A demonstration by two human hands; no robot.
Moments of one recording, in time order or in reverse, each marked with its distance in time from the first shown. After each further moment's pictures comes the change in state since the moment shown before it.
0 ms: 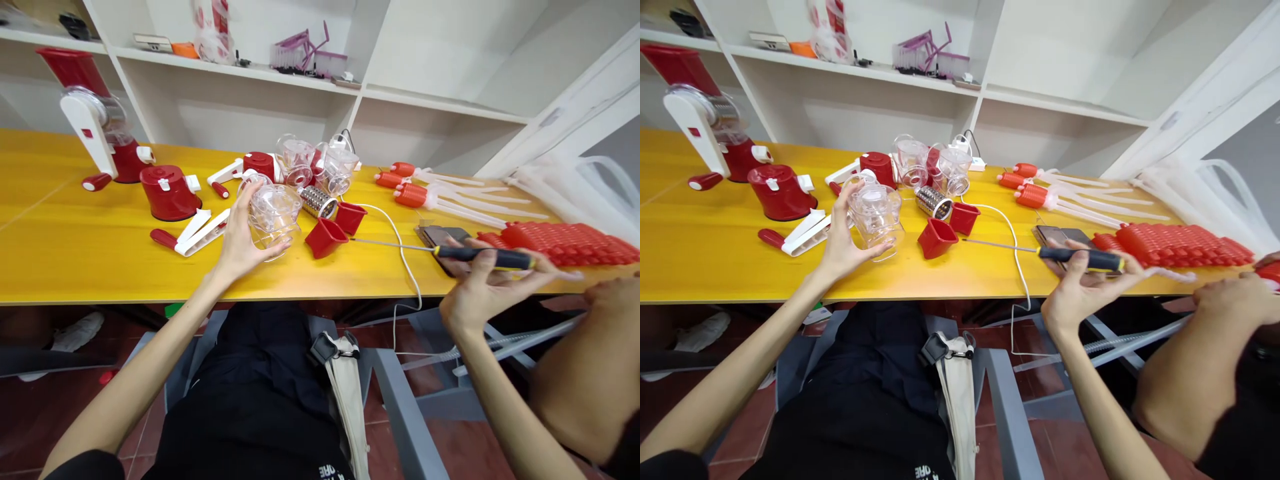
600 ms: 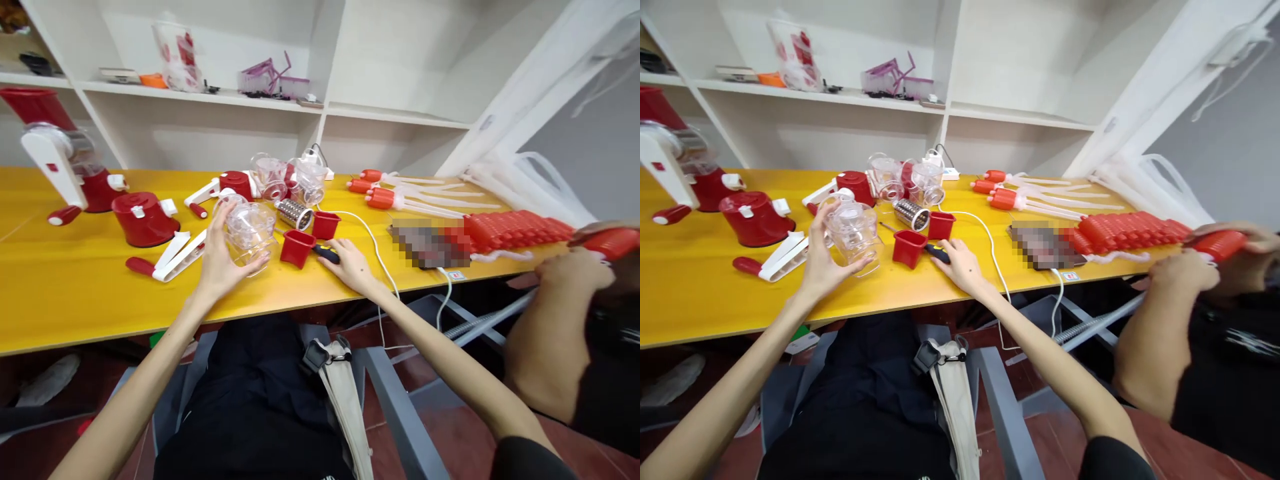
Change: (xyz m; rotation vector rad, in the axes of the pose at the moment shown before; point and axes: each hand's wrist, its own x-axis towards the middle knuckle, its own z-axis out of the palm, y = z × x) left_hand 0.001 0.000 -0.002 -0.011 0.033 -0.005; right_hand -0.026 0.052 0.072 -0.723 -0.998 -0.349
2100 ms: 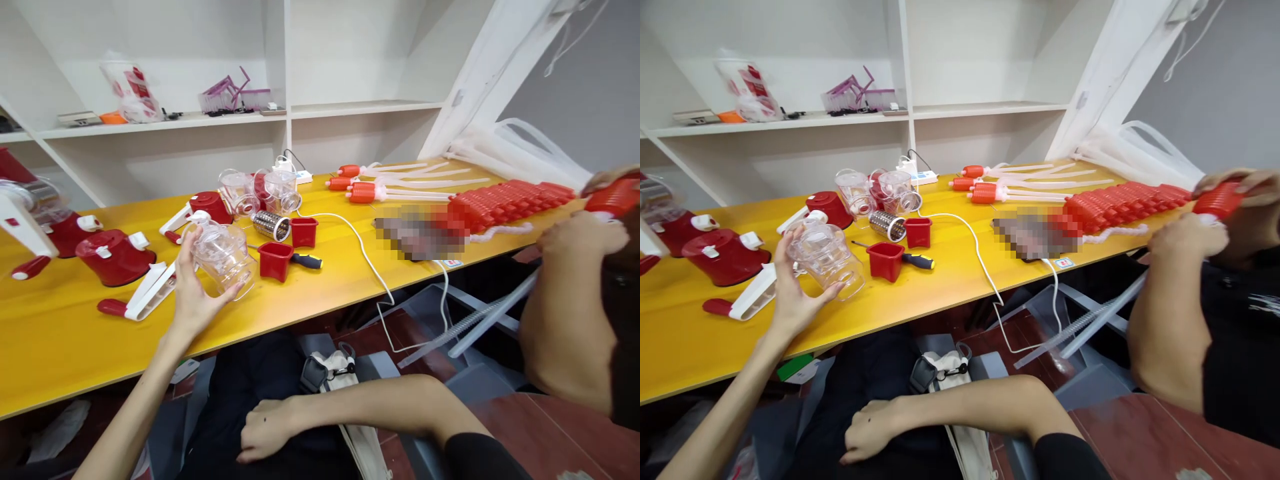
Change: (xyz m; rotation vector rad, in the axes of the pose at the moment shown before) left_hand 0.001 0.013 0.002 0.068 -0.079 -0.032; right_hand -0.136 -0.162 0.151 0.161 -1.221 -0.719
